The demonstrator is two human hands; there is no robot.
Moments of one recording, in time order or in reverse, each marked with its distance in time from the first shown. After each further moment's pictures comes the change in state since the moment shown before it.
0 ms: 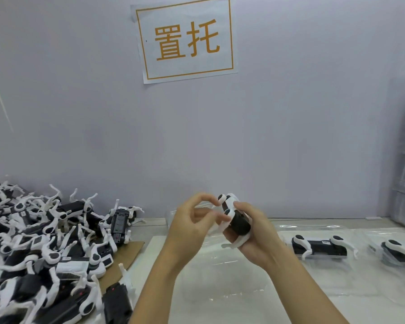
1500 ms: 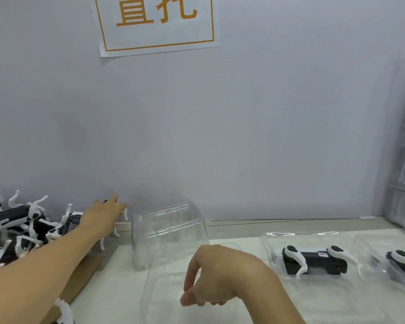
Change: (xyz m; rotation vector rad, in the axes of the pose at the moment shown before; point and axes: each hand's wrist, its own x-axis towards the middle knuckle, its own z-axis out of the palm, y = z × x) left_hand 0.123 -0.163 -0.145 1.791 -0.284 -0.320; right_hand 0.010 -0.001 0.012 -1.802 -0.178 0.383
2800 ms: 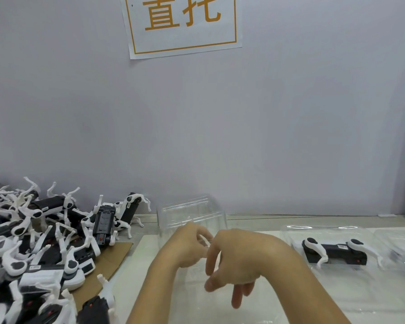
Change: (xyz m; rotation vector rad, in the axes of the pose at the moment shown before) left_hand -0.112 0.116 -0.069 -1.122 -0.291 0.118; right_hand -0.018 -0.027 -0.003 -0.065 -0.043 0.019
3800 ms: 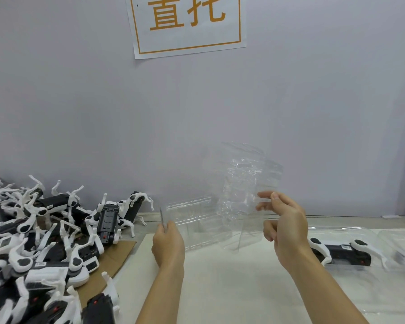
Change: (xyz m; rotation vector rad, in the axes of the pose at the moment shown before) left_hand 0.020 -0.028 0.025 -0.821 0.809 -0.445; right_hand 0.041 0.078 0.001 1.392 0.970 -0.272
